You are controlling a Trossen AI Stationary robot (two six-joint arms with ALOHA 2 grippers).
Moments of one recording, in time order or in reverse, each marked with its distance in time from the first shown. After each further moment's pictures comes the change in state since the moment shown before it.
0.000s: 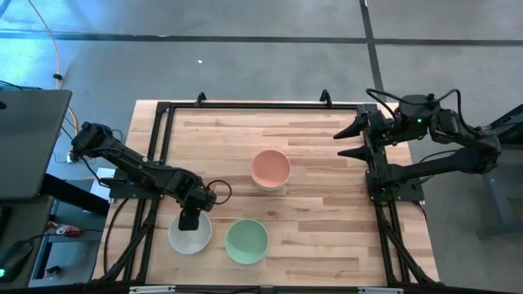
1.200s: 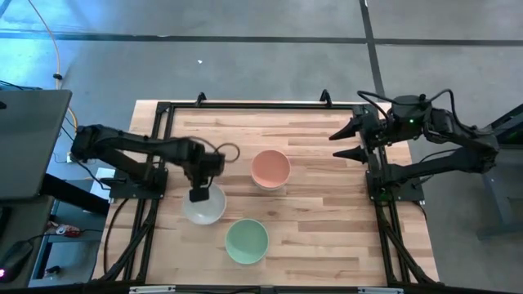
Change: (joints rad) left arm 0.374 -0.002 0.172 -0.225 -0.052 0.243; right arm 0.000 0.033 0.000 -0.002 0.000 -0.001
